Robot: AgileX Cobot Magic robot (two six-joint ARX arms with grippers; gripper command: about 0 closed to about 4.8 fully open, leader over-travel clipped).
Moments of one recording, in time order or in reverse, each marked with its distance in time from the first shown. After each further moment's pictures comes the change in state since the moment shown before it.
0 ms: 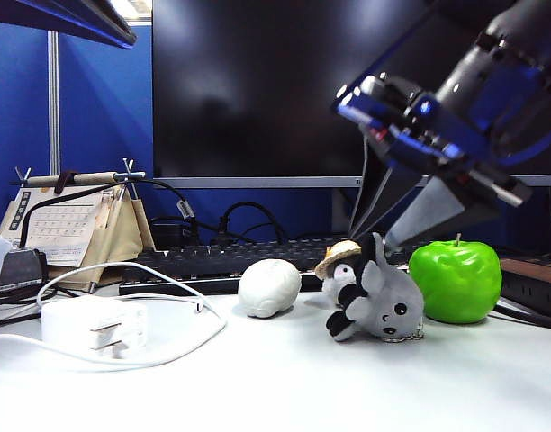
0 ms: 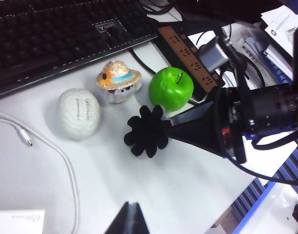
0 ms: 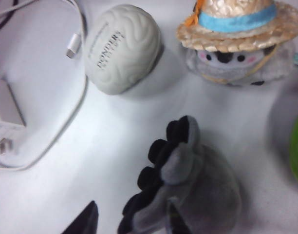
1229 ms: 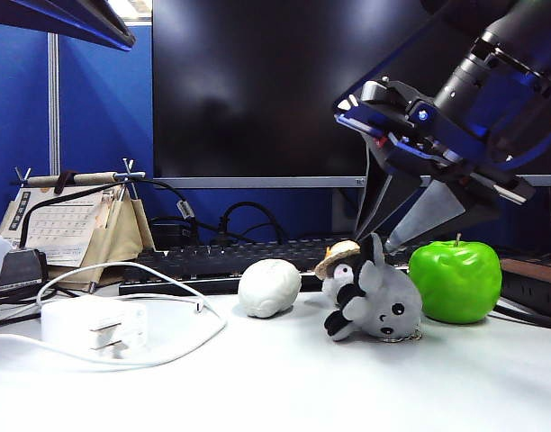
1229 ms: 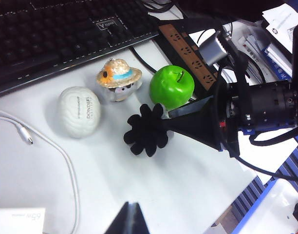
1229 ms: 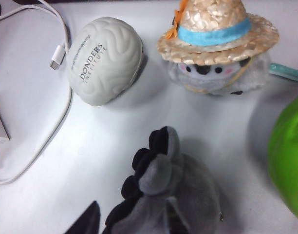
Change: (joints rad) left arm 0.000 0.000 0.000 -0.004 0.000 0.000; right arm 0.000 0.006 0.000 0.017 0.053 0.004
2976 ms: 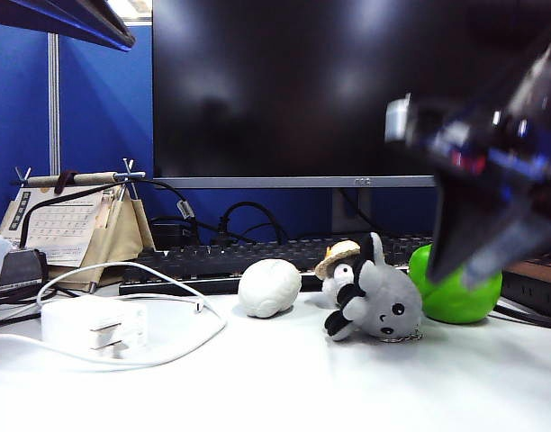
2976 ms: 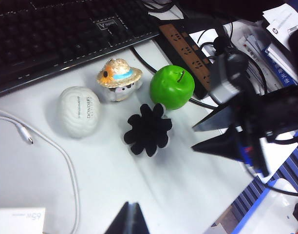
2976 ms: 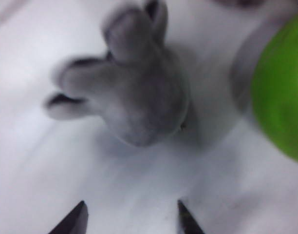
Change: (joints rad) left arm 0.000 0.000 0.000 -0.001 0.000 0.000; right arm -0.119 -0.035 0.005 -0.312 -0.134 -0.427
